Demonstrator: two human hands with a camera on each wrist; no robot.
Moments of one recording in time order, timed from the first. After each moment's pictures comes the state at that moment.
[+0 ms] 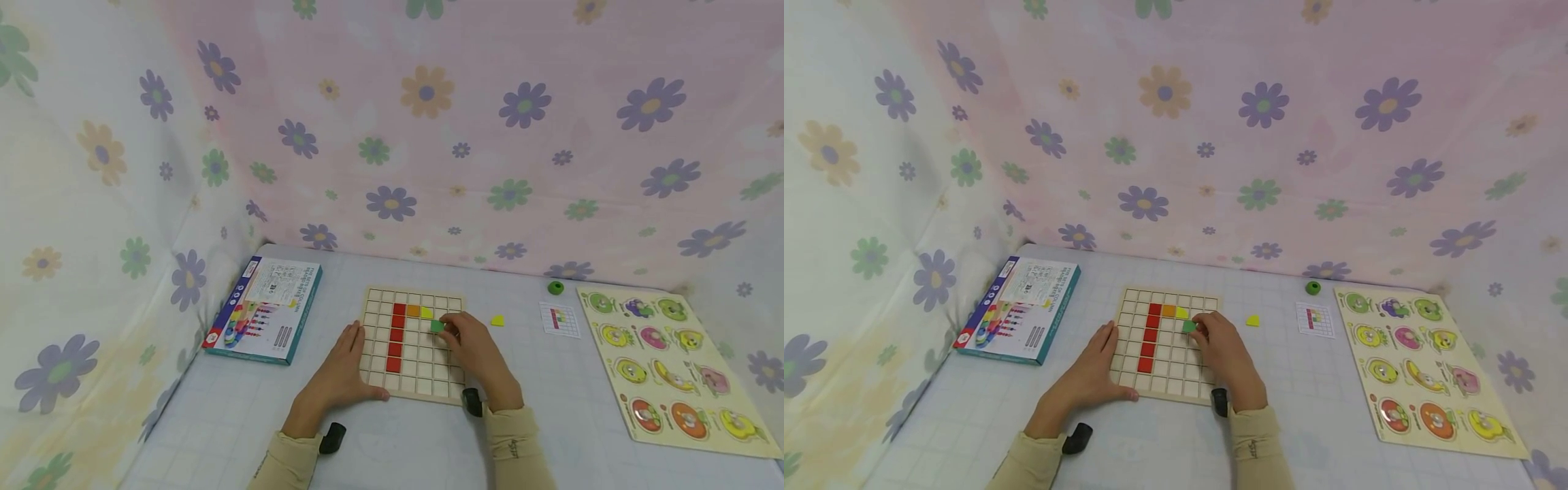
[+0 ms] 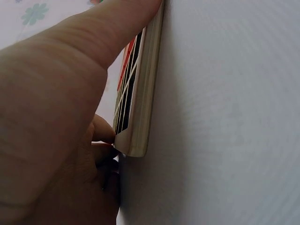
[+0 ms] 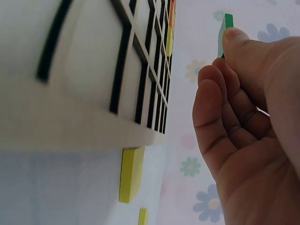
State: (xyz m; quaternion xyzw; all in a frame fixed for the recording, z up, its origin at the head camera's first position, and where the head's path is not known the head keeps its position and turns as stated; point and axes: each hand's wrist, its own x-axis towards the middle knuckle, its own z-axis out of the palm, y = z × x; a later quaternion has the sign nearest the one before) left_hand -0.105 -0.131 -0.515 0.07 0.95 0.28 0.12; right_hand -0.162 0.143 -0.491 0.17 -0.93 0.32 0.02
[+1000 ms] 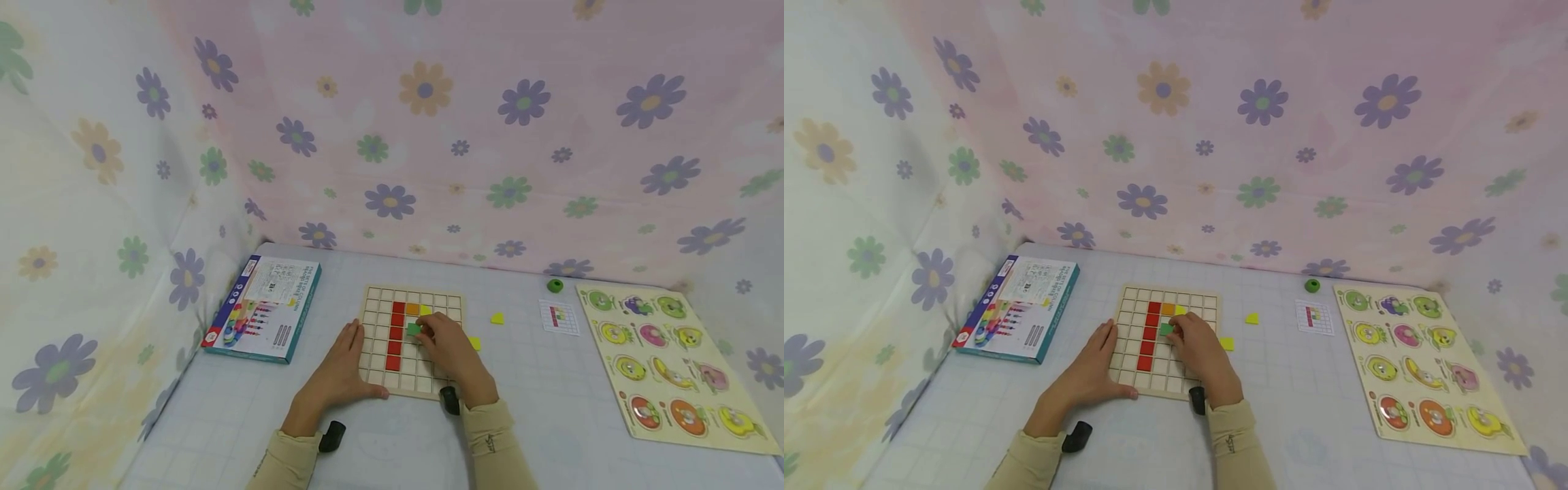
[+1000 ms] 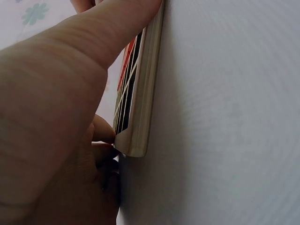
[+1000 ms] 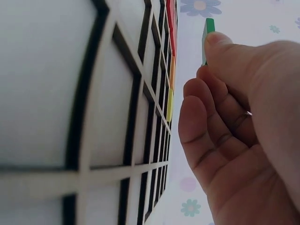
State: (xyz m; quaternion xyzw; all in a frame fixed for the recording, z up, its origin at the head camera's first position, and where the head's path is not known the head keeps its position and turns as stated) left_hand -0.106 -0.132 -0.514 0.08 0.95 0.29 0.12; right_hand -0.159 0.103 -0.495 0.18 -0.93 0.31 -0.01
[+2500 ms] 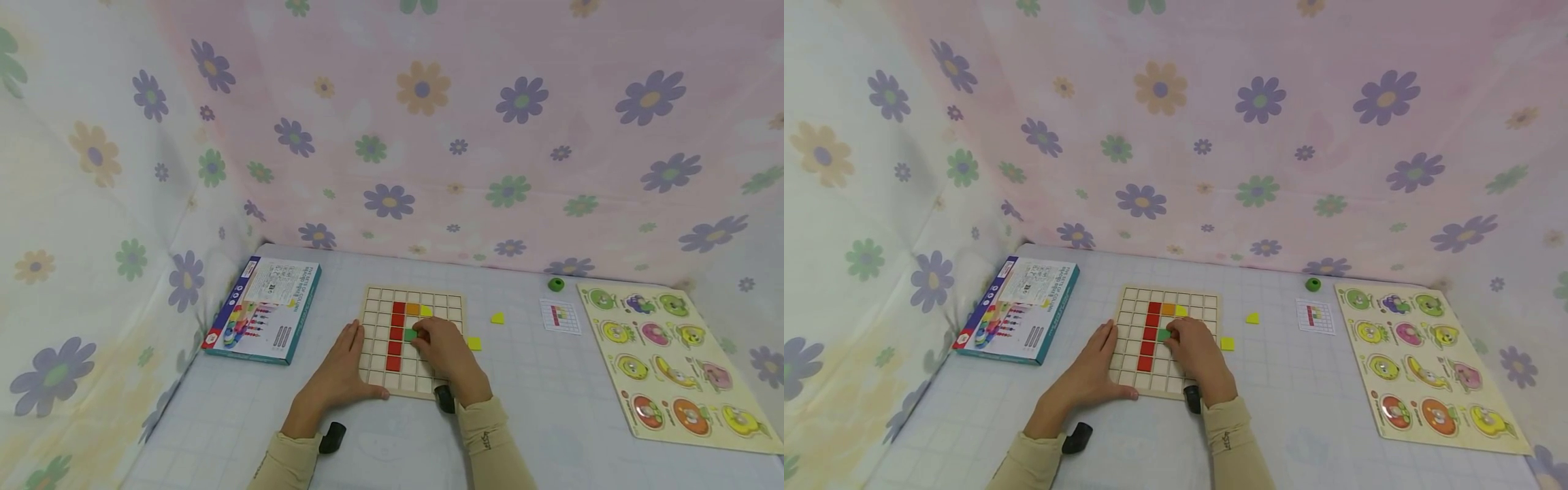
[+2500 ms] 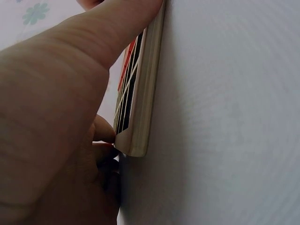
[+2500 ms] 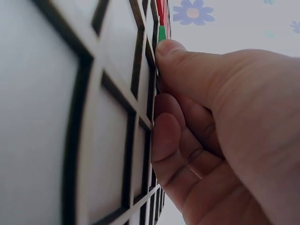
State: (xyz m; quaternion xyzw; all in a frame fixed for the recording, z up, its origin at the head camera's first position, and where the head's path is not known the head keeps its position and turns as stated) left_hand -0.106 -0.132 -0.514 0.07 0.95 0.28 0.12; right_hand -0.166 0.097 -0.509 0.16 -0.94 0.30 -0.05
